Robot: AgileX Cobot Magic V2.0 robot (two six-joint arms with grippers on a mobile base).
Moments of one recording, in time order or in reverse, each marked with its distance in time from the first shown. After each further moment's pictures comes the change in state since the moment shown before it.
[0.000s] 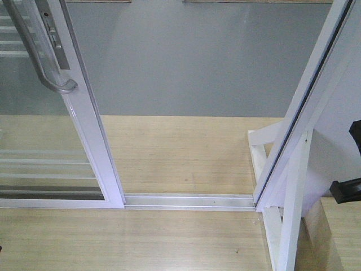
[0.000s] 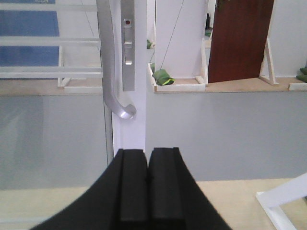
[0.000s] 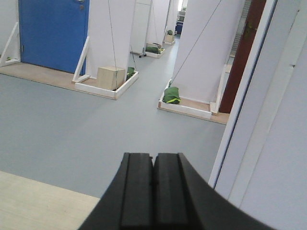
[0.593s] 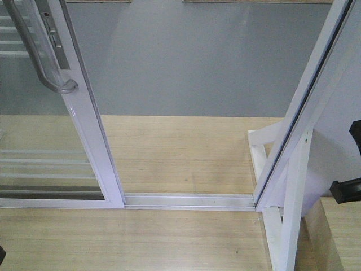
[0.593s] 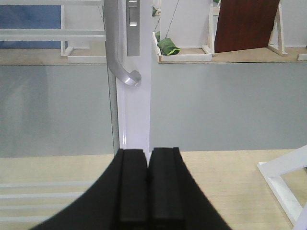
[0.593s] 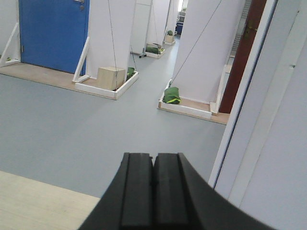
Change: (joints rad) left arm 0.000 0.000 0.003 0.000 0.100 0.000; right arm 0.000 0.000 0.000 0.000 0.000 0.000
